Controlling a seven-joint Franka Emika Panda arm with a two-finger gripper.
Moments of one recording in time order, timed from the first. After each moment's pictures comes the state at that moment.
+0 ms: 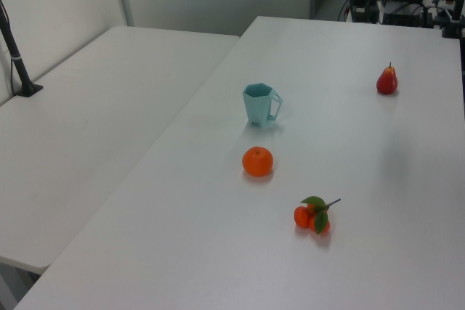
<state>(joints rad) 0.15 -0.05 -0.11 -1.67 -0.08 1.62 0.06</state>
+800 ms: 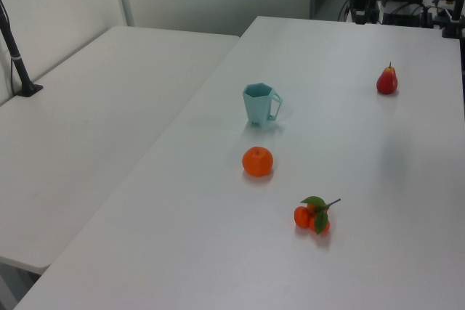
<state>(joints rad) 0.15 -0.05 -0.11 -1.68 -0.08 1.64 0.05</state>
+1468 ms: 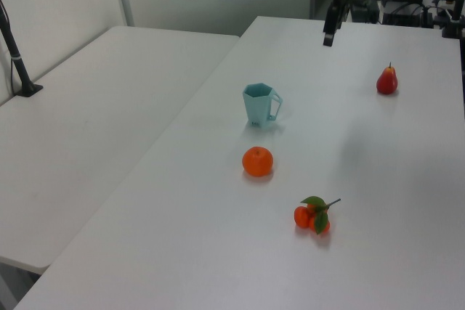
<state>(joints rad) 0.16 0.07 -0.11 -1.75 -0.08 1.98 -0.01</state>
